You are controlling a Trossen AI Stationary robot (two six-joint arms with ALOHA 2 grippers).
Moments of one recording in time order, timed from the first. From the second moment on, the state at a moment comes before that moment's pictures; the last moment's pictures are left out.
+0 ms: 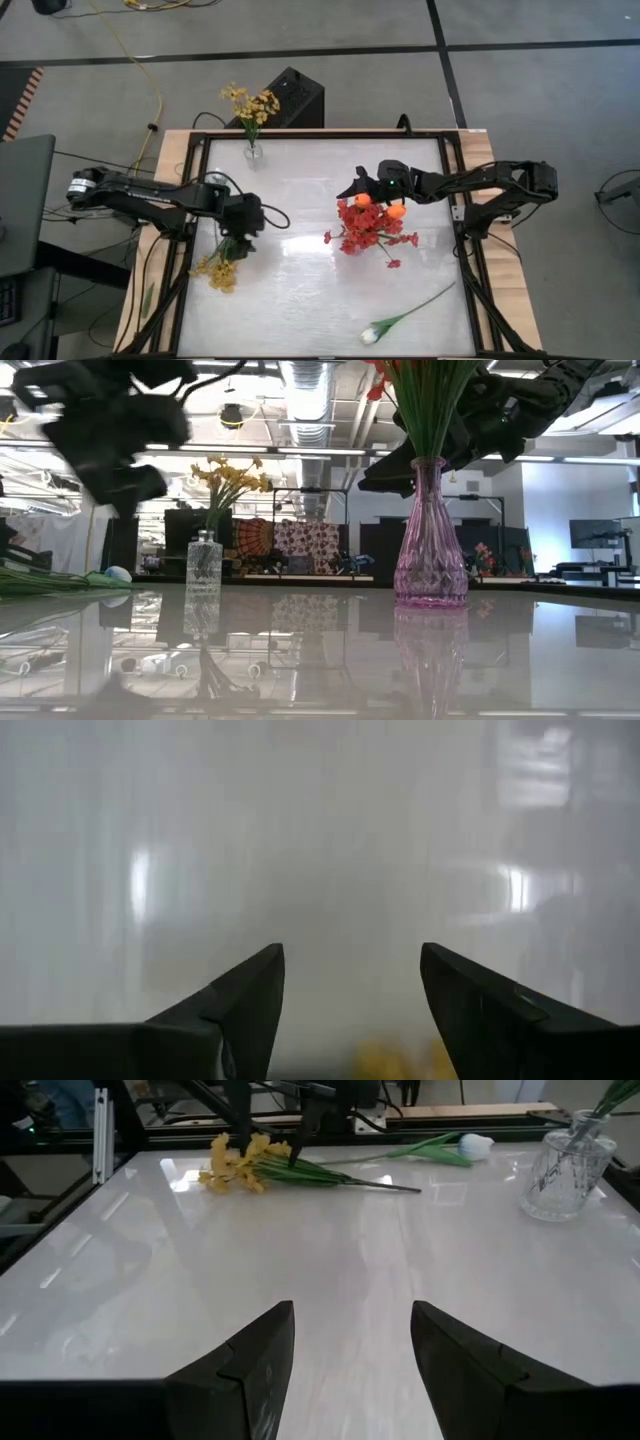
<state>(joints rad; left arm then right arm) -0.01 1.14 0.72 -0.67 0.26 -0.18 -0.23 1.42 0.65 0.40 -0.32 -0.06</state>
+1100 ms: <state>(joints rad) -0.09 1.61 0.82 -1.10 -0.25 0.95 -0.25 1.34 0.65 0.13 -0.31 -0.06</state>
